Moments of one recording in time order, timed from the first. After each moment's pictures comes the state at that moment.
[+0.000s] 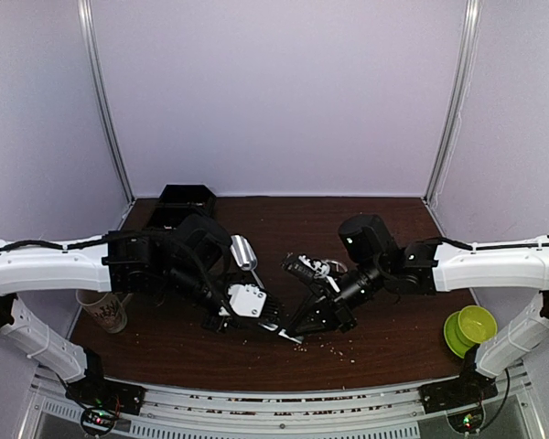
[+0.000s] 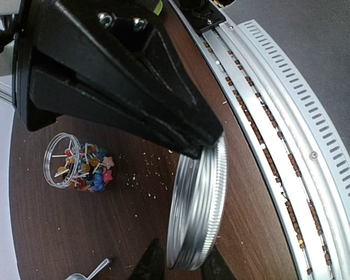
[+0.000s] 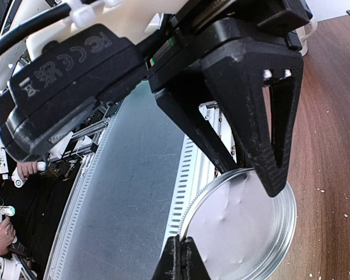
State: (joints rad) left arm -1.15 1.37 1.09 -0.52 0.28 0.76; right arm 0.97 1.43 0.94 -0.12 -0.96 0.07
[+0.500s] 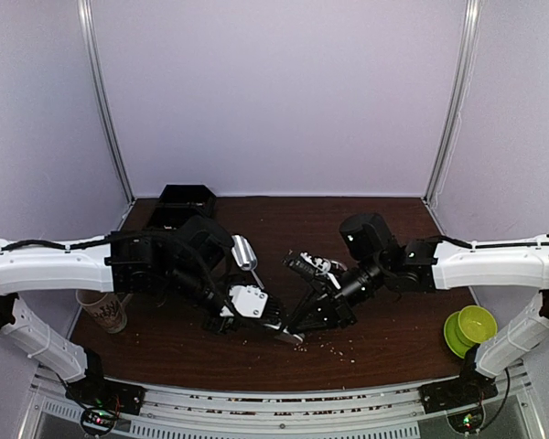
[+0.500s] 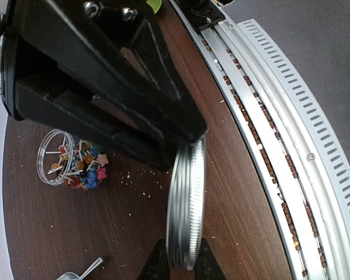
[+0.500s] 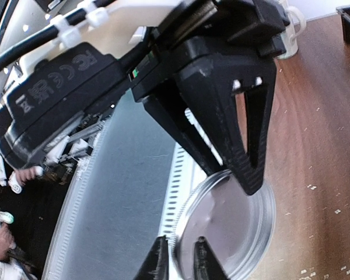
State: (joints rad) left arm -1.15 1.38 1.09 -0.53 0.29 0.74; right arm 0.95 1.43 0.94 -0.12 -0.96 0.07
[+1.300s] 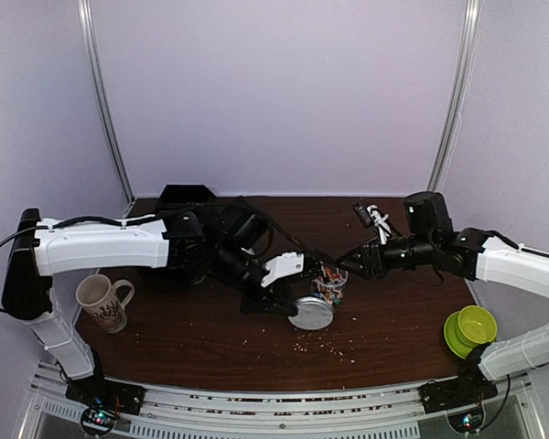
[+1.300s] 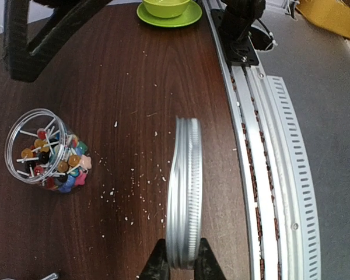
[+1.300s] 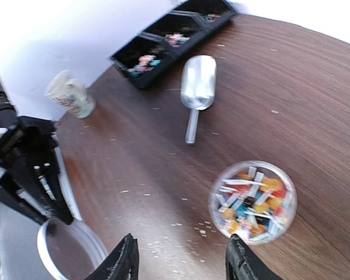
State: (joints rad) left arm -1.07 1.67 1.34 -0.55 0.46 0.40; right arm 0.62 1.18 0.83 -0.20 -0.47 0.21
